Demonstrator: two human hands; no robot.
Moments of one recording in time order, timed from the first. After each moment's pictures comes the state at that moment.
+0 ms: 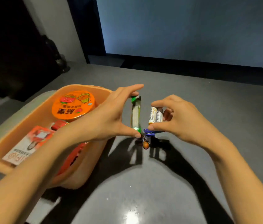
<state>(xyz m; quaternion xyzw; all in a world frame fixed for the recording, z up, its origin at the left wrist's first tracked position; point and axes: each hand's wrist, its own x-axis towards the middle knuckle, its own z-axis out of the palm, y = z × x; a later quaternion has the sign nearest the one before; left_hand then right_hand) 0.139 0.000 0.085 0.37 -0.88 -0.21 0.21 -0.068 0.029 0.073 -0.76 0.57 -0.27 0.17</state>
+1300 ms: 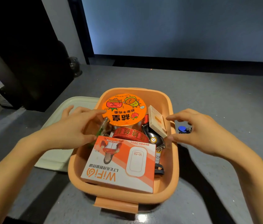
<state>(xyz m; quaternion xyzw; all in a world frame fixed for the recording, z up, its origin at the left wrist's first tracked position) 0.393 -0.076 0.052 0.46 -0.88 -0.12 0.03 0.084 0.022 0.055 -0.70 0.66 -0.20 0.18</state>
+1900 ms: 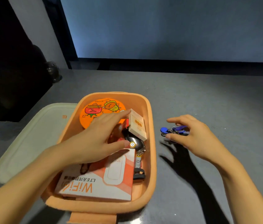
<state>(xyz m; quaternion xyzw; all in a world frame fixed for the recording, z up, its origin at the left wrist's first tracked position) 0.302 -0.047 0.053 0.29 -0.92 -0.20 0.14 0.042 0.039 0.024 -0.60 0.71 -0.30 0.20</state>
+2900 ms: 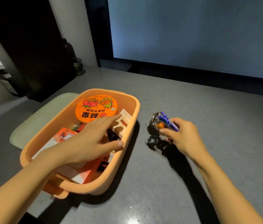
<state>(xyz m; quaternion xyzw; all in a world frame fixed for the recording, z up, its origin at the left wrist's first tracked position) 0.248 0.004 0.047 0.47 -0.86 -0.19 0.12 -0.021 -0.006 0.001 -0.60 0.64 -0.39 0.28</state>
